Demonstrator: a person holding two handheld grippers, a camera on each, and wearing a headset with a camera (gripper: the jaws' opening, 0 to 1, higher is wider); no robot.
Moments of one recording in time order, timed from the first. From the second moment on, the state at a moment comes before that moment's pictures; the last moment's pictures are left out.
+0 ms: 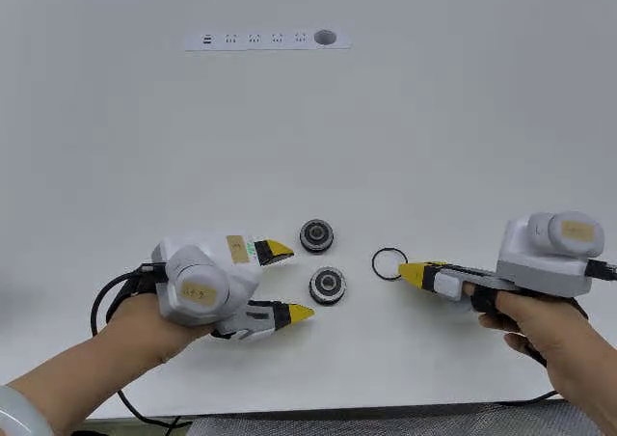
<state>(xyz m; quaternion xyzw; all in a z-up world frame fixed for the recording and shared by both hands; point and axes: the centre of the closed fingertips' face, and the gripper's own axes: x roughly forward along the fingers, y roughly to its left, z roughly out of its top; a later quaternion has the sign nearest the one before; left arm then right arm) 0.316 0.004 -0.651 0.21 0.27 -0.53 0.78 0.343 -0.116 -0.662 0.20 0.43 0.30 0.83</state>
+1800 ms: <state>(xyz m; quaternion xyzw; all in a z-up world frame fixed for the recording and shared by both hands) 0.317 -0.034 -0.655 0.23 0.27 -0.56 0.74 0.330 -0.072 -0.654 0.22 0.42 0.36 0.80</state>
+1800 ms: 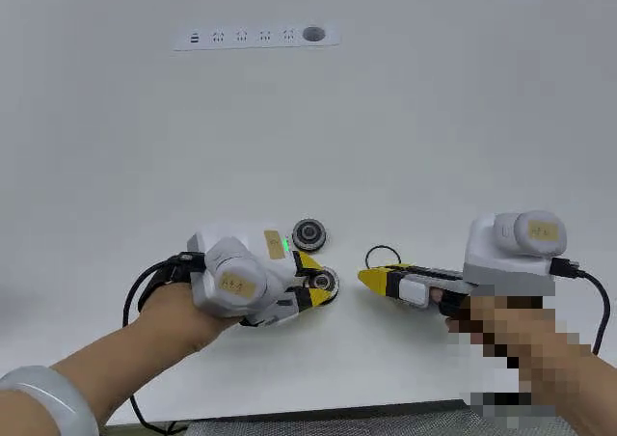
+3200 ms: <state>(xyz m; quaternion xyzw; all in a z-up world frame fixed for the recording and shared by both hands) 0.319 -0.032 -0.655 0.24 0.27 -0.57 0.74 0.321 -0.040 -0.662 0.27 0.47 0.39 0.75</state>
